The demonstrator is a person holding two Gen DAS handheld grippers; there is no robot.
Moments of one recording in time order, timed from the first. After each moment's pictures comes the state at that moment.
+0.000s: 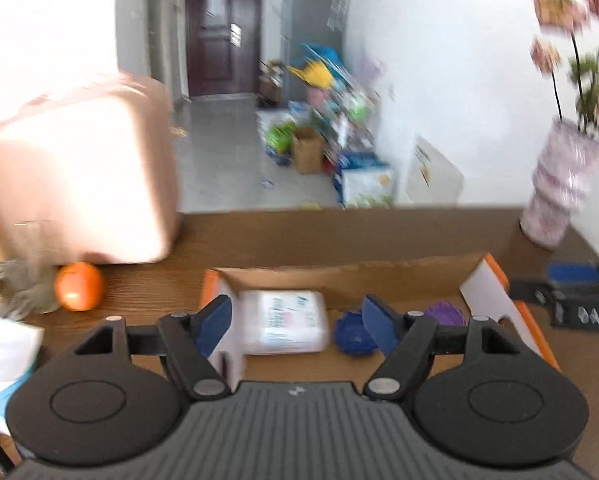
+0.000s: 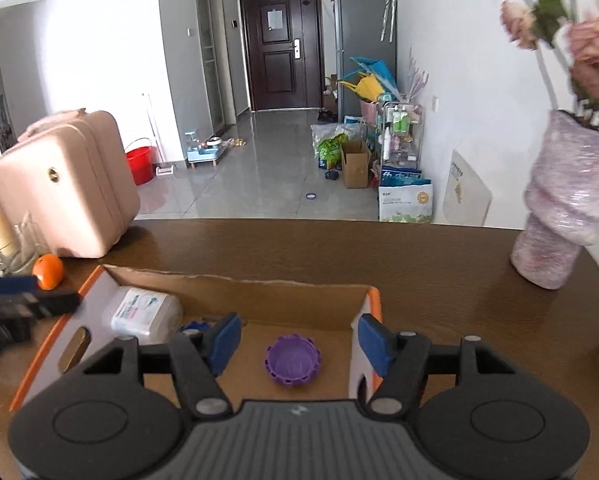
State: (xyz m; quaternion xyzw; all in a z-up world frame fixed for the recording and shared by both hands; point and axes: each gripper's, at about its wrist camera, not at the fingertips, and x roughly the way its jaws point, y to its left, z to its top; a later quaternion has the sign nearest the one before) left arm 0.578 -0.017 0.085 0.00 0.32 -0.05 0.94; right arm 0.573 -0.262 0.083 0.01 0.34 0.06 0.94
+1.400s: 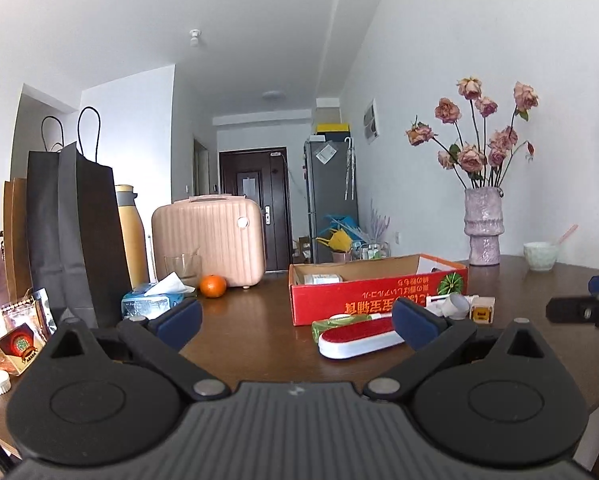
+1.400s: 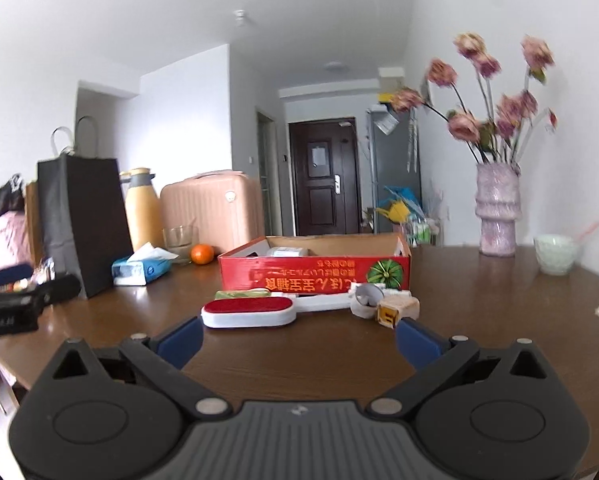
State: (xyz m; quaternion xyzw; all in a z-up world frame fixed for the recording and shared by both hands) left arm 0.101 0.027 -0.014 0.03 0.03 -0.01 1.00; right arm 0.108 -0.231 -0.018 0.00 0.11 0.12 0.99
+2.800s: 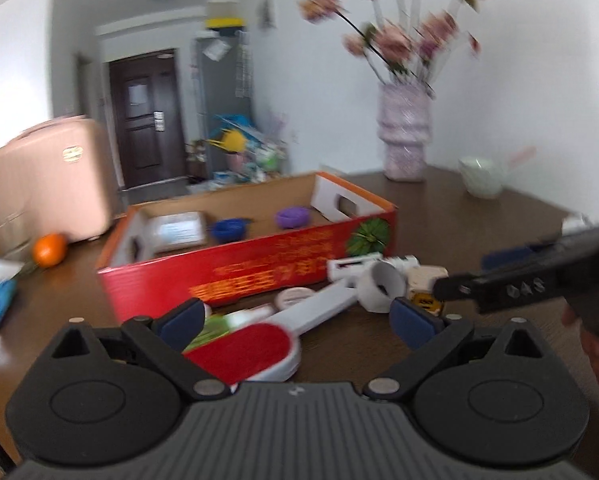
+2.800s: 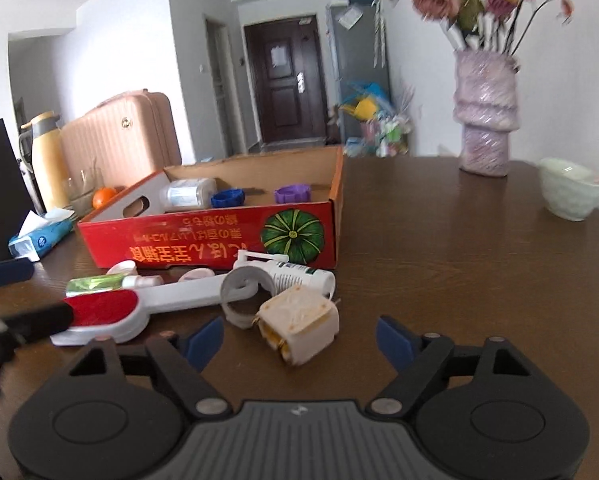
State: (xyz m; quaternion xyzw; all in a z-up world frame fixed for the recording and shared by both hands) left arm 0.324 -0.087 -0.018 0.09 0.21 -0.17 0.96; right arm 0.351 -0.313 -0.035 0.04 0.30 0.10 0.95
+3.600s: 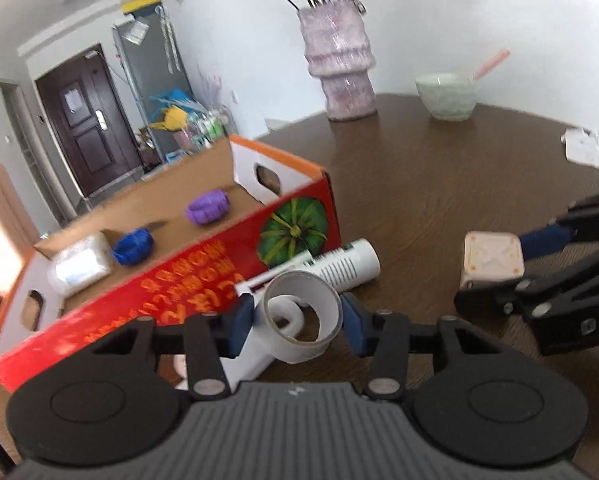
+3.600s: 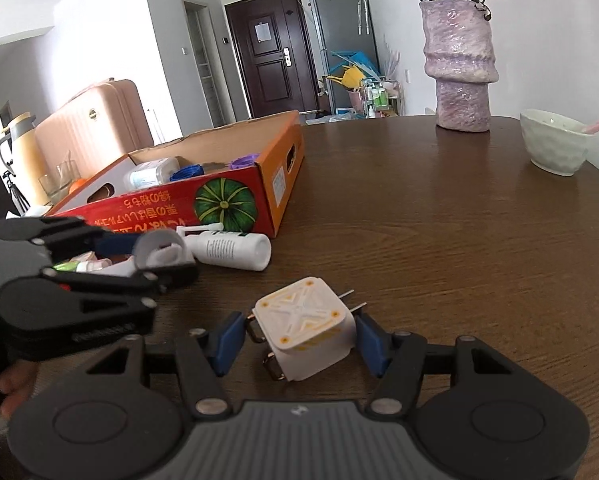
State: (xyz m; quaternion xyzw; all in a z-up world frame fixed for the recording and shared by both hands) left arm 0.397 -0.185 -0.047 0.20 0.25 -0.22 0.92; right arm 0.348 -0.360 -0.053 0.07 0.33 0.08 0.94
